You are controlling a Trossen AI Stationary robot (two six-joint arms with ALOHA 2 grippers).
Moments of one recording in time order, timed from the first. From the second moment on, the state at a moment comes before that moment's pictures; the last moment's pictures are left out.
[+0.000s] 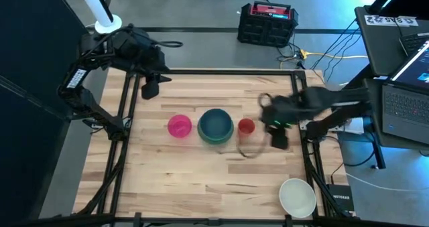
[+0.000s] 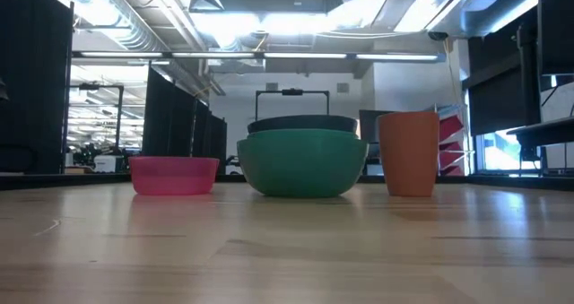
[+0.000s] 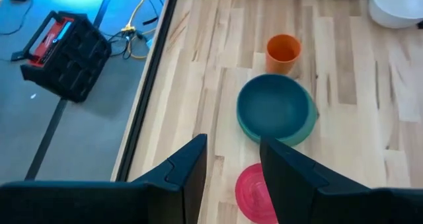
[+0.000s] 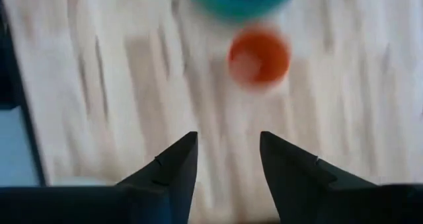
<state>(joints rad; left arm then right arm) 0.31 1.53 2.30 -1.57 -0.01 0.21 0.28 1.35 1.61 -1.58 0.04 0.44</state>
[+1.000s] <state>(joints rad) 0.29 1.52 2.30 -1.57 -0.01 0.19 1.10 1.21 0.89 -1.04 -0.04 1.21</state>
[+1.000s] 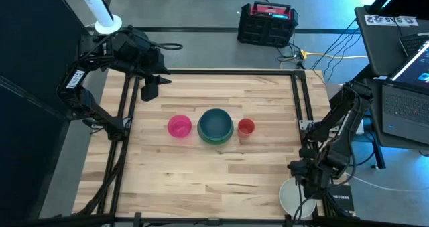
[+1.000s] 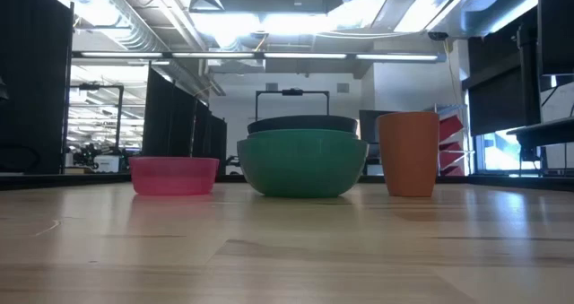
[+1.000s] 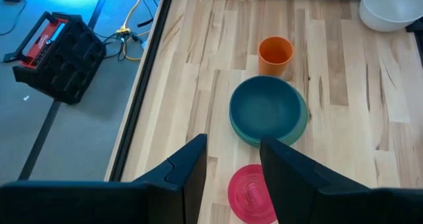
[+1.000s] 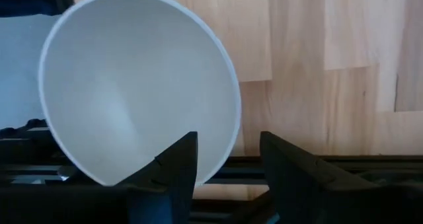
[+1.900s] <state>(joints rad) 0.29 1.52 2.30 -1.57 -0.01 0.19 1.10 1.22 0.64 -0.81 -0.05 1.40</state>
